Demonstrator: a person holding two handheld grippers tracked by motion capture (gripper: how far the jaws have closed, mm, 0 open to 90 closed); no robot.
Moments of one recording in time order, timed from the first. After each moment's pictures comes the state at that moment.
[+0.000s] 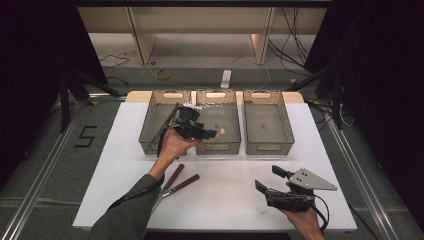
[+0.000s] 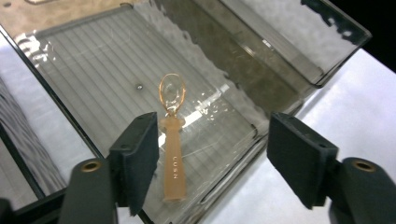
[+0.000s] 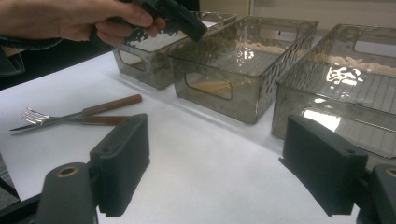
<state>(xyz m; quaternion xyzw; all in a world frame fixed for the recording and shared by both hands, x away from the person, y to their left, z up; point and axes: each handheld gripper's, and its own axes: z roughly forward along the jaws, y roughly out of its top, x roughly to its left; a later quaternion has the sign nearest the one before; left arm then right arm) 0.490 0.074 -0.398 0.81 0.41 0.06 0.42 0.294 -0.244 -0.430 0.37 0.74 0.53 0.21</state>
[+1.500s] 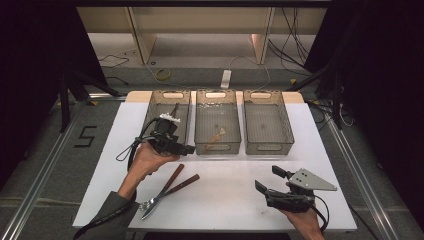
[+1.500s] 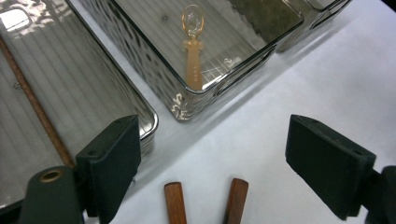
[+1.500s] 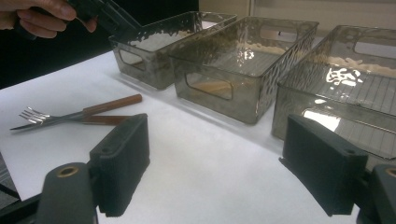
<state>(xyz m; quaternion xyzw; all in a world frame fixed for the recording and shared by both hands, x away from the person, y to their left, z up) 0.436 0.130 -0.386 0.83 0.43 0.06 0.35 0.293 -0.244 -0.429 0.37 0.74 0.53 0.21</state>
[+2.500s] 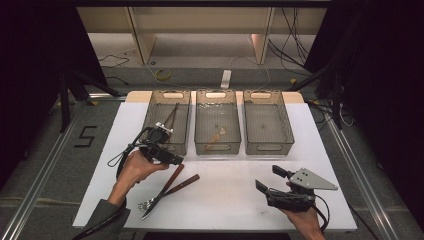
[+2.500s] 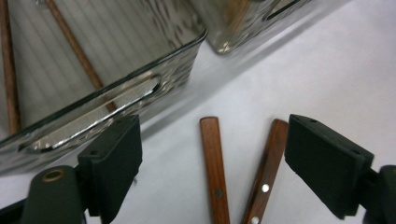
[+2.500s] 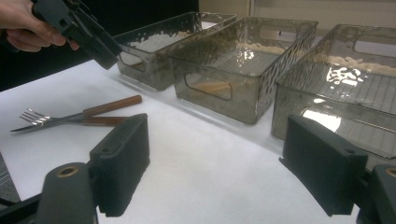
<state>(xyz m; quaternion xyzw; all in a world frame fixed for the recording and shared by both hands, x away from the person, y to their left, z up) 0.428 0.153 -0.411 0.84 0.47 0.06 0.26 0.294 -0.246 -0.429 0.37 0.74 0.53 0.21</state>
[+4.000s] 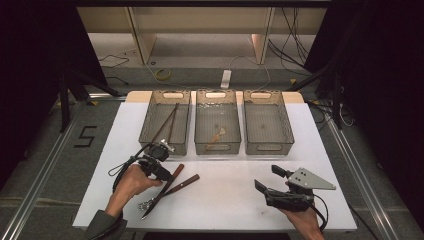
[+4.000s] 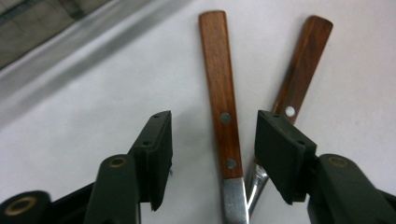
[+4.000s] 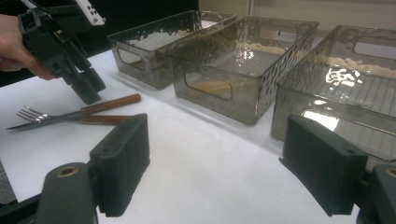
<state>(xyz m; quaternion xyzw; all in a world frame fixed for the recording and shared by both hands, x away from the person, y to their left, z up) 0.406 0.153 -0.448 0.87 0.46 0.01 0.16 0.295 -0.243 -0.429 0.36 0.74 0.52 0.21</state>
